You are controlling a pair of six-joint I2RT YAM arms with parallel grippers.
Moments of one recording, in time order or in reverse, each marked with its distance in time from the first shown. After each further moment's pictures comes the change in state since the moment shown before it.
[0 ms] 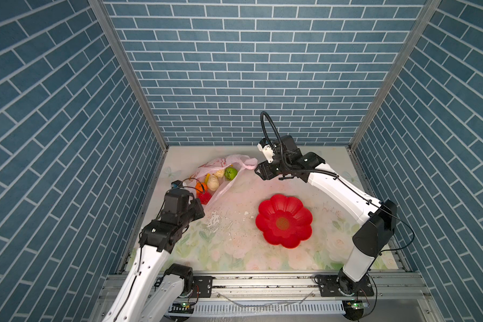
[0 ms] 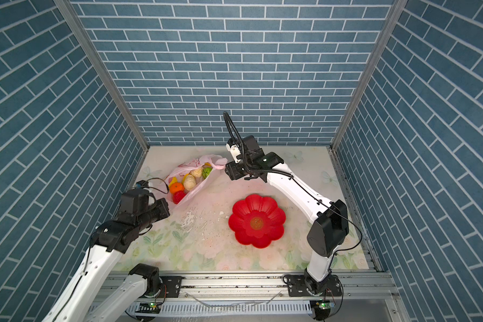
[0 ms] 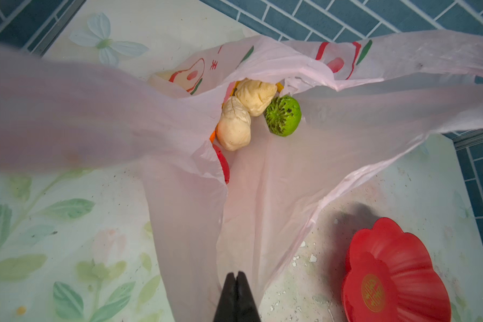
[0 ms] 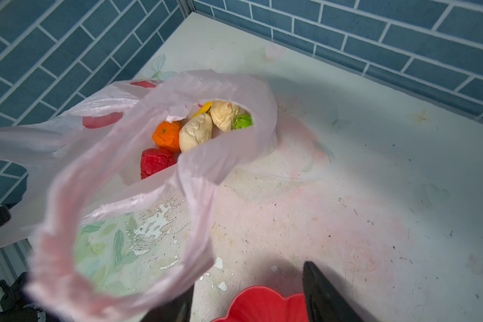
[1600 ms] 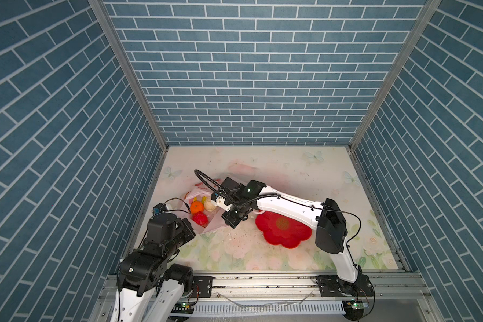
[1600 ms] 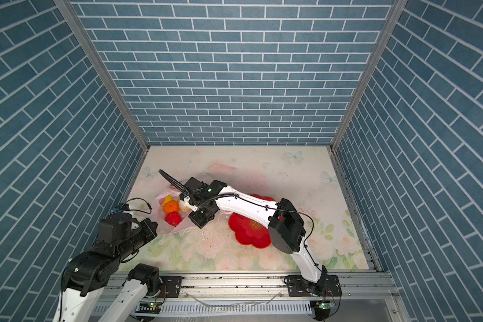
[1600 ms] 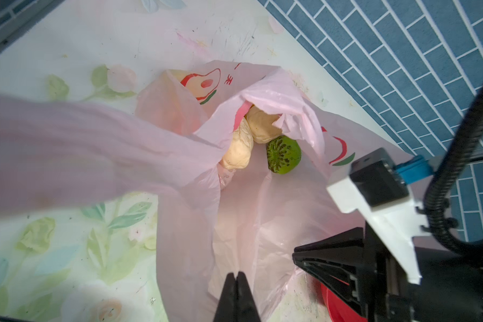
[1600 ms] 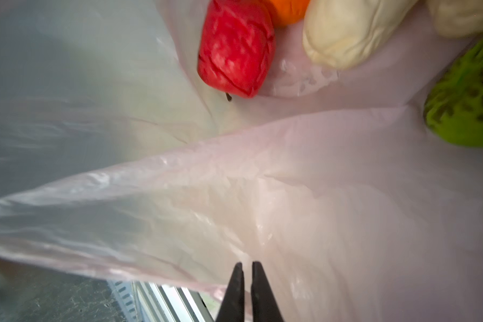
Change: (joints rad) left arm -0.008 -0.219 0.006 -0.266 0.027 -0.206; right arm 0.399 0.346 0.109 -0.211 -0.134 0.043
